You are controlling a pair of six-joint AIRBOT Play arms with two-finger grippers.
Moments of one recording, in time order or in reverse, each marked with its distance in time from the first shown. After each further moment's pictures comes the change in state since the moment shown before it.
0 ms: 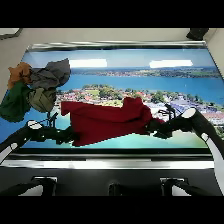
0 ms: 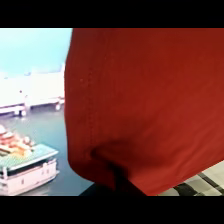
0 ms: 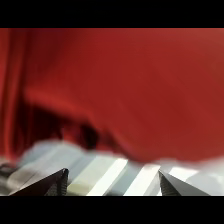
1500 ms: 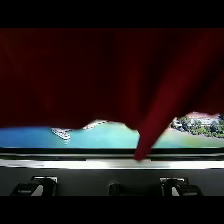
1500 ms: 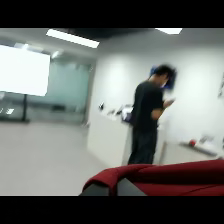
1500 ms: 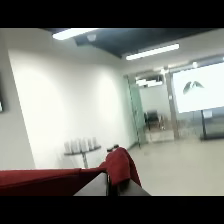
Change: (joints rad) left arm -0.003 0.592 1.149 0.241 0.090 -0.085; right arm 0.105 0.696 0.760 -0.108 -0.562 0.080
